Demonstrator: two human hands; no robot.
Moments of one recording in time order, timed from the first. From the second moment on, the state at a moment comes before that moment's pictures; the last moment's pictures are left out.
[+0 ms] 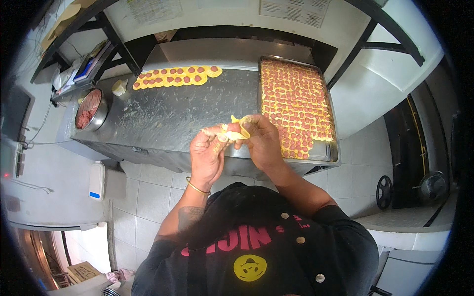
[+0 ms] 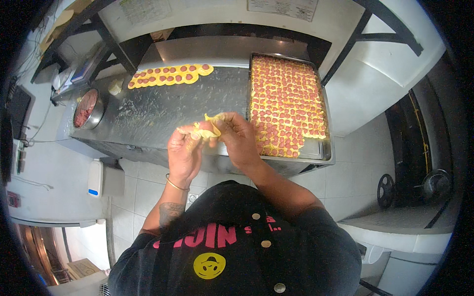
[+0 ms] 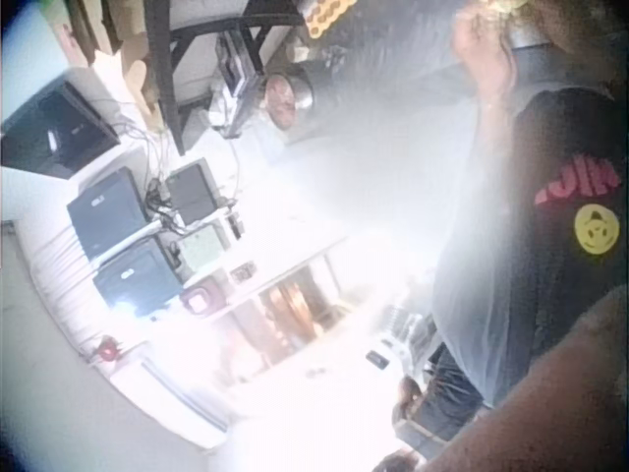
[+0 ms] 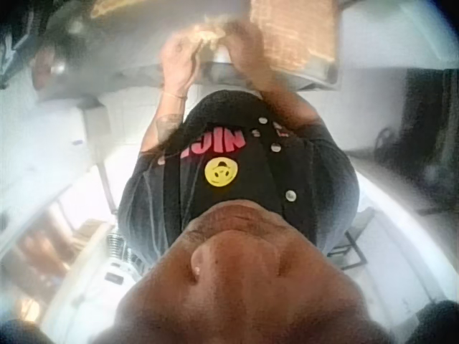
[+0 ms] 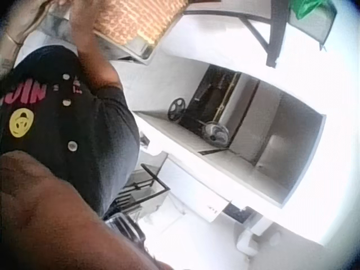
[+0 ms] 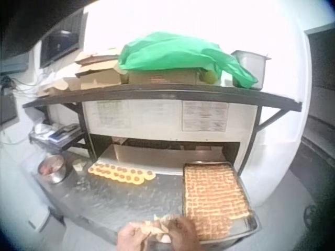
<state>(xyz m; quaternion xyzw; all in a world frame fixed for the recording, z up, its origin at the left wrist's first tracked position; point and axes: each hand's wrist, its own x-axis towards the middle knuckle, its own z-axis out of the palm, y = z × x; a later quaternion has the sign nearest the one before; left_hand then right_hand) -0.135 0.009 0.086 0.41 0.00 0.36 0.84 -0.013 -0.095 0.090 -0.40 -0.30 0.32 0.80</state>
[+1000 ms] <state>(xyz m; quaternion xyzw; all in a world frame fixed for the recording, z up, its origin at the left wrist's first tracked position) -0.144 0.075 0.074 0.36 -0.05 0.12 0.92 -0.076 -0.041 0.116 -0.71 -0.35 0.01 0.62</state>
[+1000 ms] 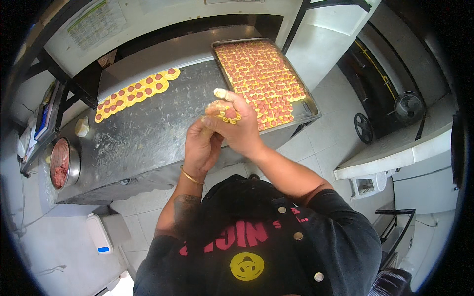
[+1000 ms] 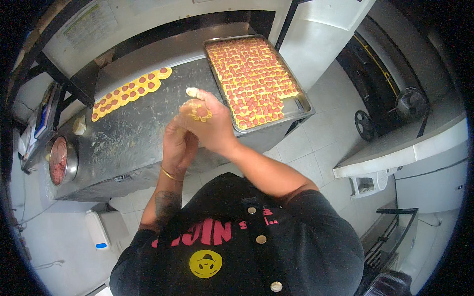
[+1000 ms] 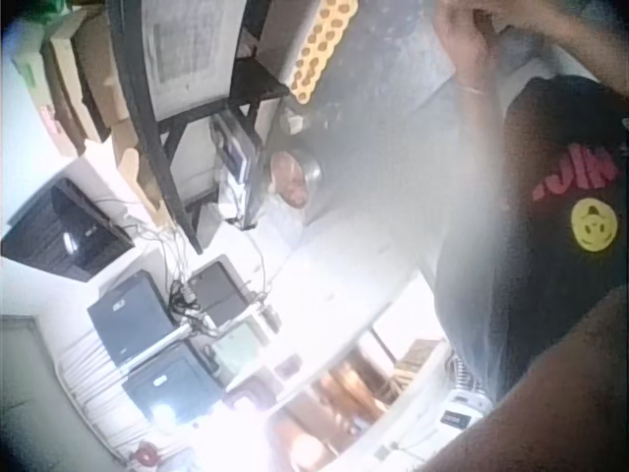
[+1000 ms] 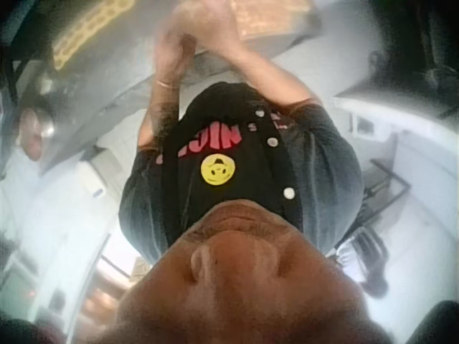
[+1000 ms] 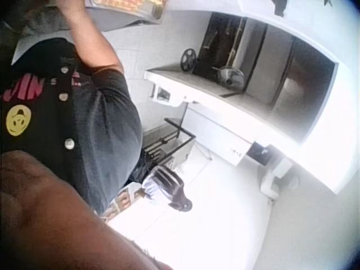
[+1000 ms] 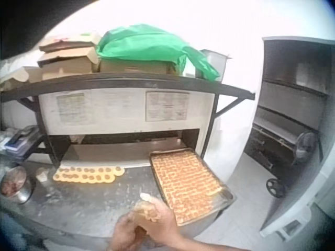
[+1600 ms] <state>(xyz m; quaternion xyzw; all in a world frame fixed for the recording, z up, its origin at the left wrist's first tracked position) -0.138 -0.019 0.020 0.32 0.04 0.05 0.94 -0.052 -0.132 0.068 -0.73 -0.39 -0.07 0.56</state>
